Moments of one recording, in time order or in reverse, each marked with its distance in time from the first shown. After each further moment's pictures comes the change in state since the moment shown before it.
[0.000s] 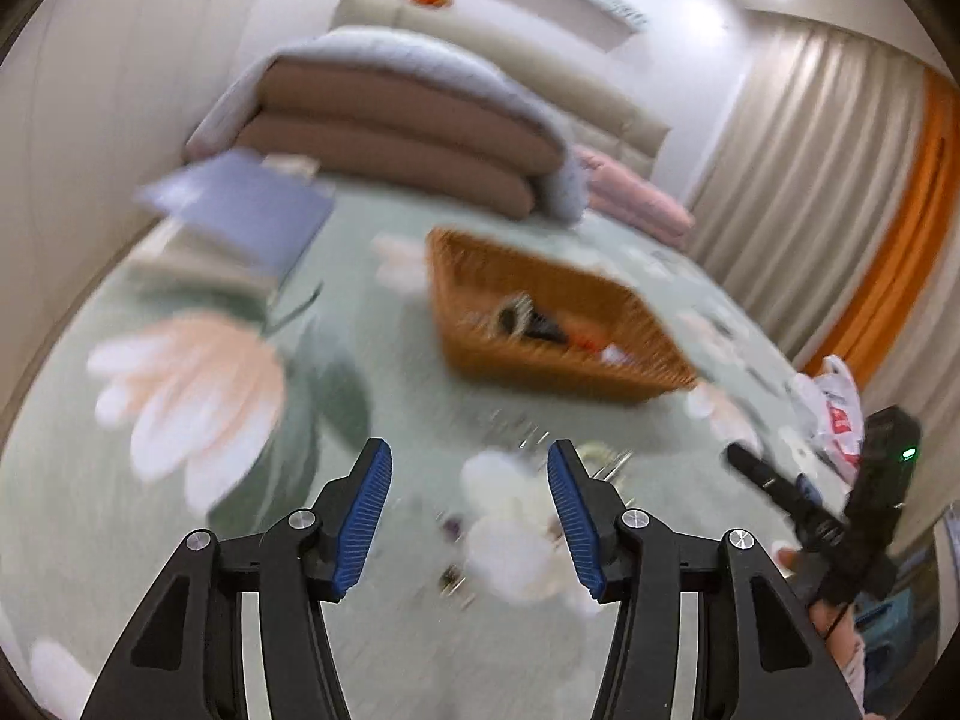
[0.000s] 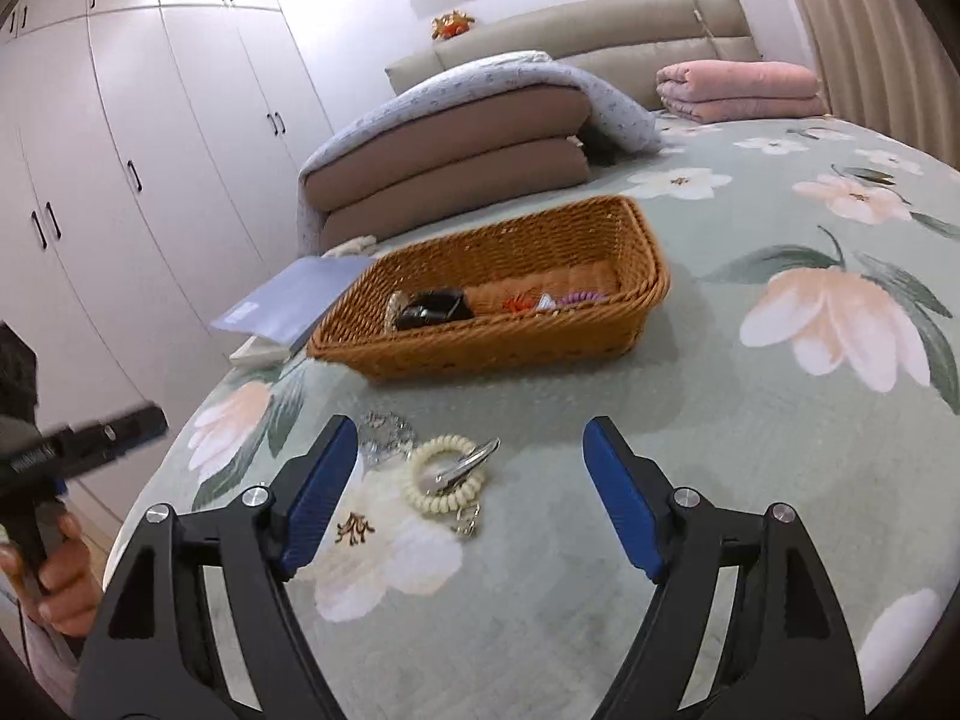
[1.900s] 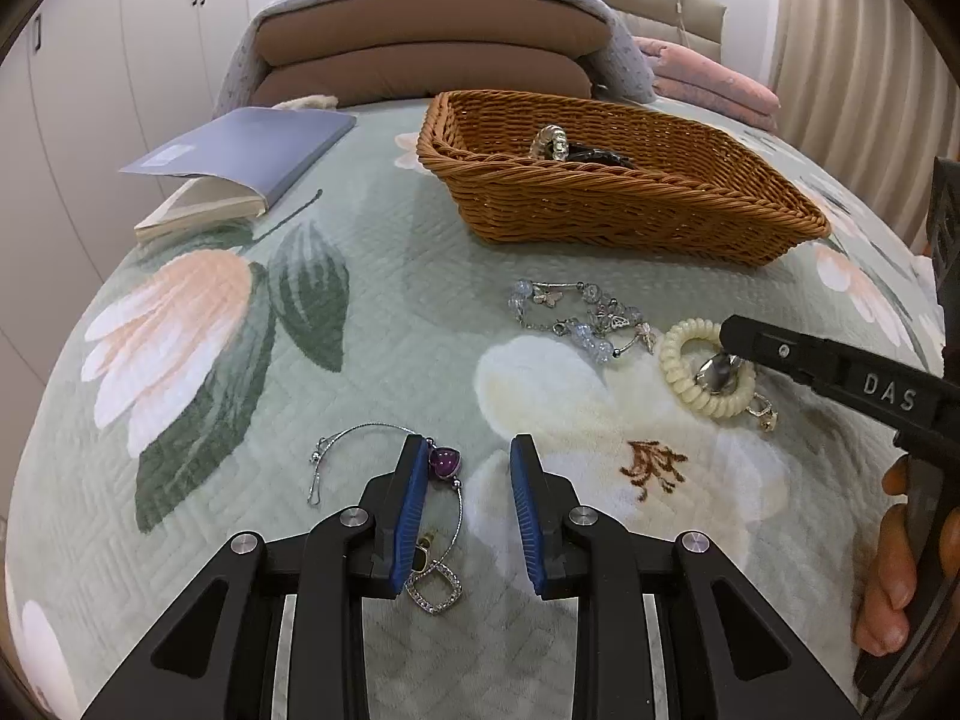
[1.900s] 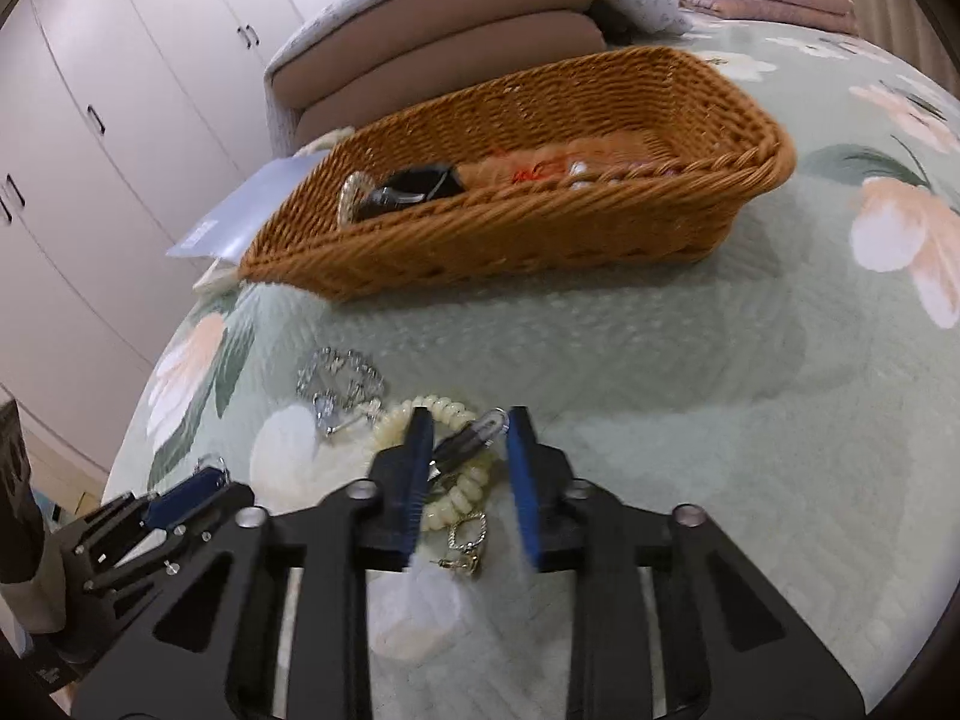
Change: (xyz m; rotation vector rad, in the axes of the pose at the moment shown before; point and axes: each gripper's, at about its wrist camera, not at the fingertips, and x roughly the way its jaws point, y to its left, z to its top) left arm 0.095 -0.055 -0.044 0.165 0.144 0.326; right arm 0.118 -0.002 -0.004 0.035 0.272 0.022
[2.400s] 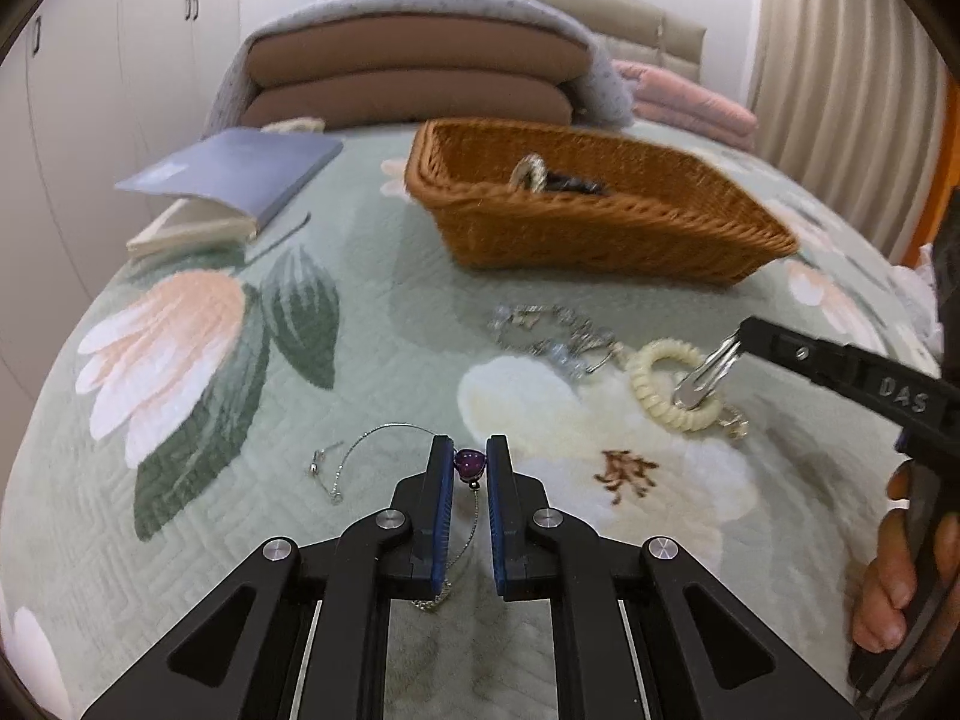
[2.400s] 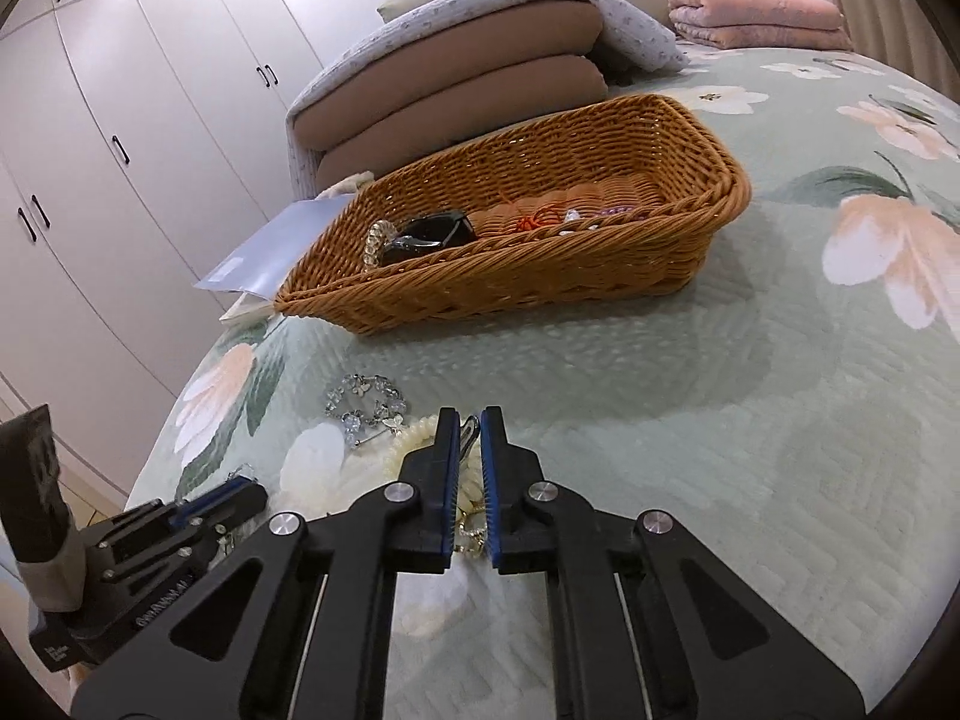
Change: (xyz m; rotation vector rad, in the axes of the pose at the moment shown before) left arm -0.017 0.004 -0.003 0.009 -0.077 -0.069; right arm -0.033 -0.006 -0.008 0.014 -0.113 0.044
